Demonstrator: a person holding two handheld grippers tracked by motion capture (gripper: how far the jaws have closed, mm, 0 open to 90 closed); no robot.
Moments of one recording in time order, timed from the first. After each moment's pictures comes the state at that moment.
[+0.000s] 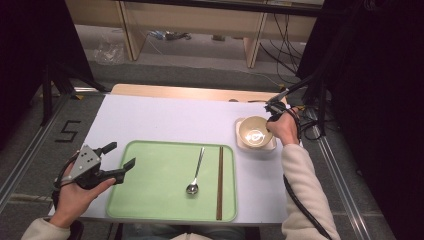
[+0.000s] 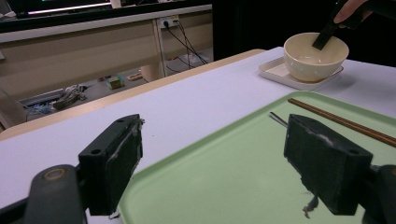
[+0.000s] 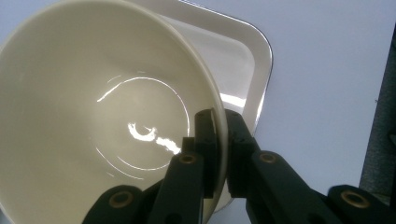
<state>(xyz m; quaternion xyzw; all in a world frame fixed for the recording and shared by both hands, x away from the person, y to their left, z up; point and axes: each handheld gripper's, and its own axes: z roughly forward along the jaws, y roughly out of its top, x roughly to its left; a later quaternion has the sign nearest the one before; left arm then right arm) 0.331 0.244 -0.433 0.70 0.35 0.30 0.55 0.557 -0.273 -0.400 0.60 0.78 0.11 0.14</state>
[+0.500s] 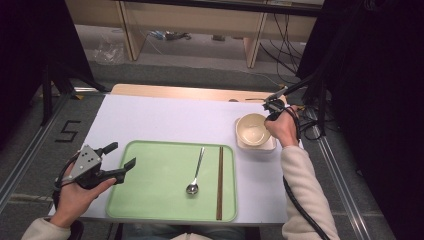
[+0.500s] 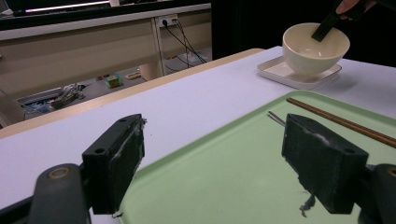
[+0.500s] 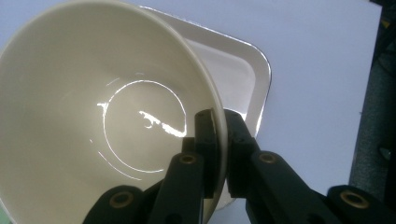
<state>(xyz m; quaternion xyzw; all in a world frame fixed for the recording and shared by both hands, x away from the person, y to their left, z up) 0.331 0.243 -0.433 0.70 0.35 0.29 0.55 0.547 -0.264 -0.384 0.57 0.79 0.13 0.16</state>
